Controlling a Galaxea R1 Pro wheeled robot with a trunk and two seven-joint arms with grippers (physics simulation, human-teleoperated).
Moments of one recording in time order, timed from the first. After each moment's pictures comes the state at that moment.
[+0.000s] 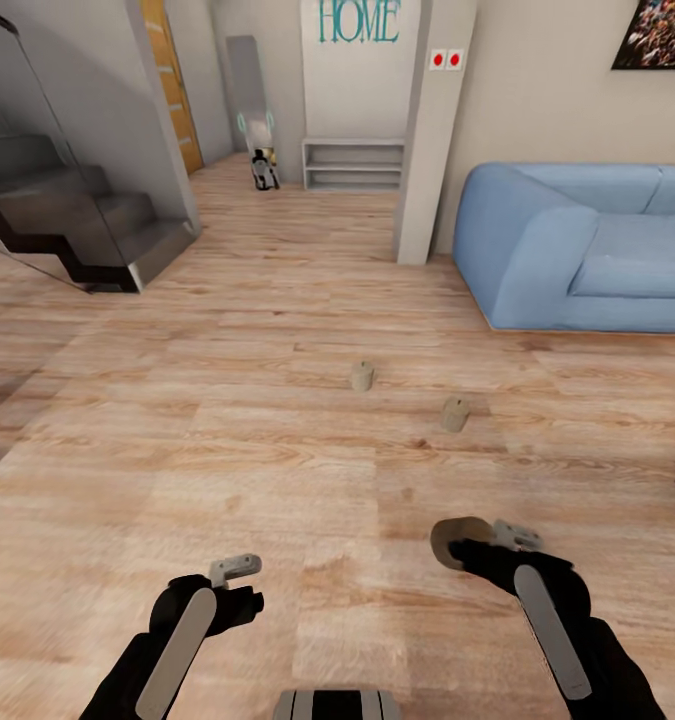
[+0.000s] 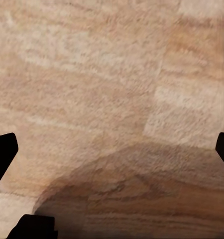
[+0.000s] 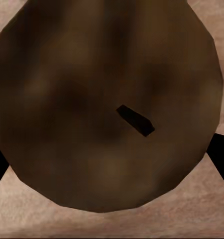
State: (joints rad) left arm -0.29 -0.01 -0.18 -1.33 0.67 0.95 0.60; right arm -0.30 -0.08 0.00 -1.45 -0.53 0.88 -0.36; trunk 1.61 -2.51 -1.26
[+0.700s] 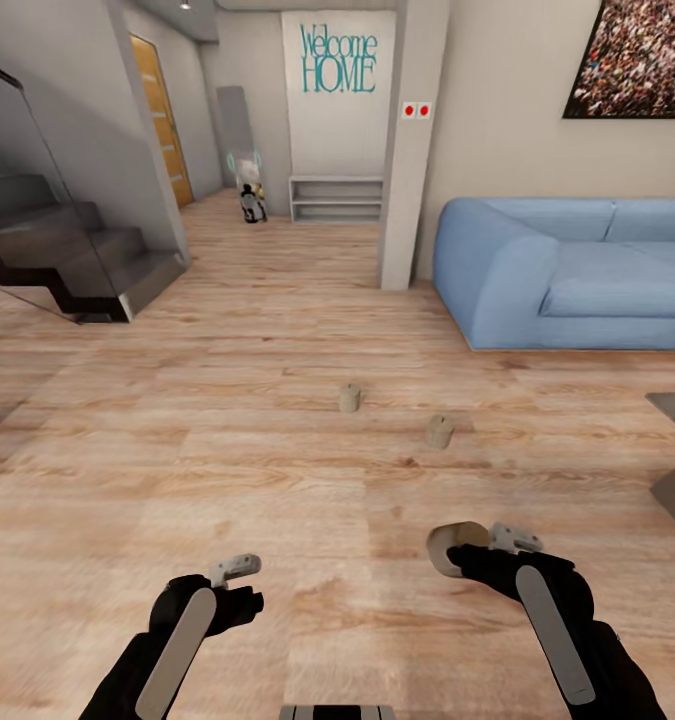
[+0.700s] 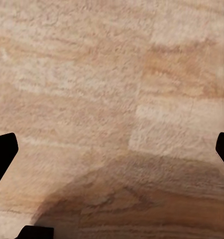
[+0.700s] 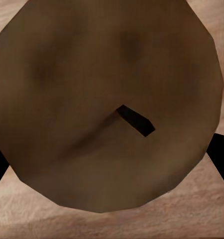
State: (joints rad) left arm -0.29 -0.01 -0.18 -1.33 0.67 0.95 0.60; right arm -0.29 -0.07 -0.01 -1.49 -0.53 0.96 -0.36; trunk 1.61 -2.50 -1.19
